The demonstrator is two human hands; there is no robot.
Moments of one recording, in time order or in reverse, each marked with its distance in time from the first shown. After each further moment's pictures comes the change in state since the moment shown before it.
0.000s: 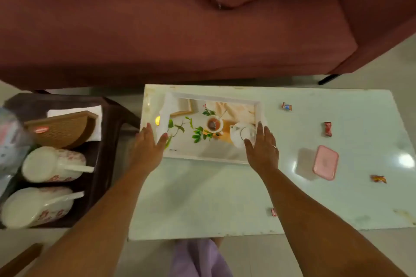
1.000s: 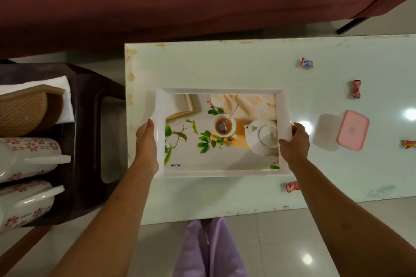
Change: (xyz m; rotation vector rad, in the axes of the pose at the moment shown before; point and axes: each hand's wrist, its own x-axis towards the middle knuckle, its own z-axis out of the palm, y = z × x) left_hand 0.026 -0.041 0.075 -0.935 -0.021 -0.542; right_hand 0.019 0.097 0.063 0.374 0.096 0.433
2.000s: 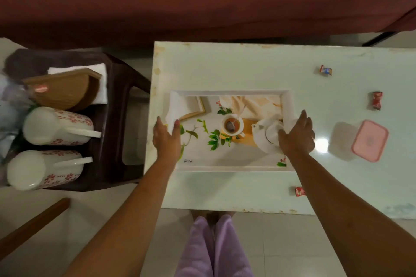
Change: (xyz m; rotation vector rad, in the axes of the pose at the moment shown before) left_hand -0.032 -0.018 -0.004 0.407 0.163 0.341; right_hand -0.026 -0.046 0.006 -0.274 -0.042 -0.110
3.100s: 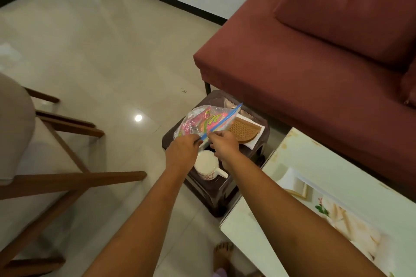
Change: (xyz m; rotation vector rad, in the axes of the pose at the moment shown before) left_hand -0.049 -0.025 -0.343 0.371 0.493 0.203; right_hand -0.377 -0.359 0.059 0.366 -0.913 -0.481
